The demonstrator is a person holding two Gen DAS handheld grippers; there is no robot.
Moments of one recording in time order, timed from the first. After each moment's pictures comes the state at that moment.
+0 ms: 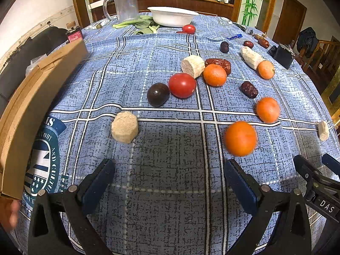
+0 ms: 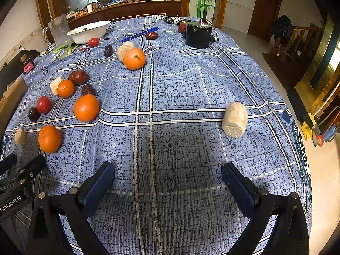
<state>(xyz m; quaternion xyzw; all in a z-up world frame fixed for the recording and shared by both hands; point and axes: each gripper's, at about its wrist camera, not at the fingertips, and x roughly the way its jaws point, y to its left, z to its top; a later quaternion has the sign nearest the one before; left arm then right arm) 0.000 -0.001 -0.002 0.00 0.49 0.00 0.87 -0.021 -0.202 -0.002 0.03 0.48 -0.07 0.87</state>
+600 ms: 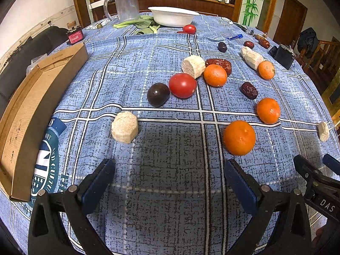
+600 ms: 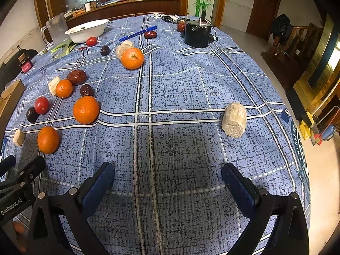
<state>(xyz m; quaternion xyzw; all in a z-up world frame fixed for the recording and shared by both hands) 0.000 -0.001 -0.002 0.00 0.49 0.00 0.87 -0.016 -0.200 -0.001 0.03 0.49 -0.07 0.87</state>
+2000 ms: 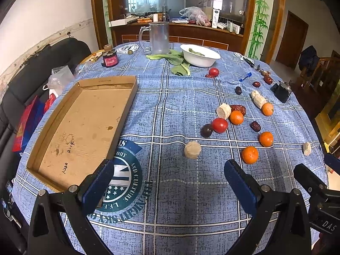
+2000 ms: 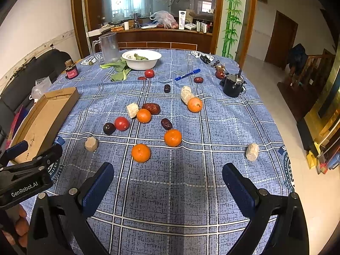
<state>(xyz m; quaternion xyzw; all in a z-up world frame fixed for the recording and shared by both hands) -0.042 0.079 0.092 -0.02 0.42 0.02 0.91 -0.064 -0.104 0.097 -0.01 0.42 0.00 0.91</state>
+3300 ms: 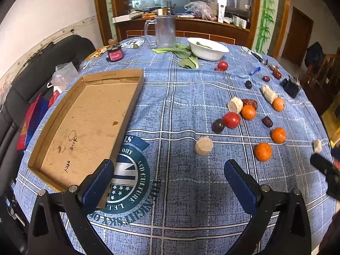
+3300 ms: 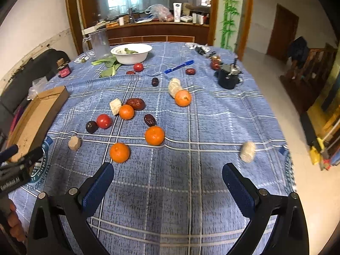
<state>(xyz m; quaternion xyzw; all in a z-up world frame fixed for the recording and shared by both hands) -0.032 0.082 0.075 0.00 0.44 0.04 0.90 -0.040 -0.144 0.077 0.01 0.44 0.01 0.90</state>
